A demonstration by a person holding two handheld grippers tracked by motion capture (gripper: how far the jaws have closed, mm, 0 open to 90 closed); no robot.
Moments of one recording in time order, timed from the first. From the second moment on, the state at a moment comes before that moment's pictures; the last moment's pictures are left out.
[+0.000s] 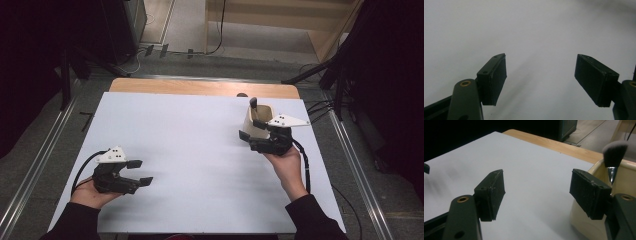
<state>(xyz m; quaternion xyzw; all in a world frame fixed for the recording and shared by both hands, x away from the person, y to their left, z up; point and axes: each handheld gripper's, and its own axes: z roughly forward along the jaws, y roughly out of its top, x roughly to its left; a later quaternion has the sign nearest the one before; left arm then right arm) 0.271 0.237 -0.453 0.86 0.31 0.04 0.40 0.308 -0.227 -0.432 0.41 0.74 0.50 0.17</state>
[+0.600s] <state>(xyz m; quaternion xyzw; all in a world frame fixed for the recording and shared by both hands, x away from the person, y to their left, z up) 0.273 0.238 -0.454 0.86 0.31 0.04 0.40 0.289 -0.232 -0.452 0.40 0.76 0.50 0.14</state>
